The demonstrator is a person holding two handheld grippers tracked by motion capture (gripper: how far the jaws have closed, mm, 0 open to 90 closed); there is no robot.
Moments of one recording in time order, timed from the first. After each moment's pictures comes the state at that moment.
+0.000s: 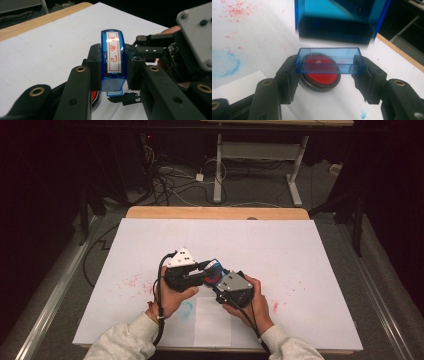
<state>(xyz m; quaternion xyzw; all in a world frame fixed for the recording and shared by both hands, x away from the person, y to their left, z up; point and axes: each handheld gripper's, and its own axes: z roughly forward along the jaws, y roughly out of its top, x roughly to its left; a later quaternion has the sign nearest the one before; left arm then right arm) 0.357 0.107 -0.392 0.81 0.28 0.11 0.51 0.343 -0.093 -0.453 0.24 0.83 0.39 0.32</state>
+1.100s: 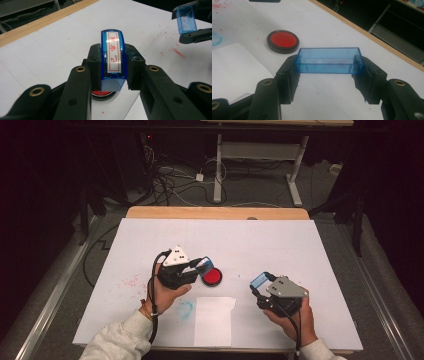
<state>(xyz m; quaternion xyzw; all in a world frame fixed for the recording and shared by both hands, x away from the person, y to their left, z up) 0.365 0.120 -0.395 0.82 0.28 0.15 0.47 0.308 -0.197 -0.422 0.30 0.80 0.39 0.34</state>
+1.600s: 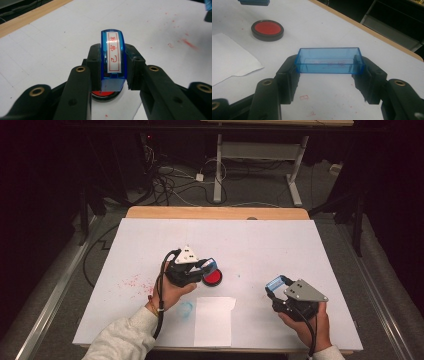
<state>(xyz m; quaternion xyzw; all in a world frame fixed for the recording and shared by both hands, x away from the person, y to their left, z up) 0.384 0.104 -0.412 0.84 0.28 0.14 0.44 0.298 -0.232 -0.424 0.34 0.79 0.39 0.35</state>
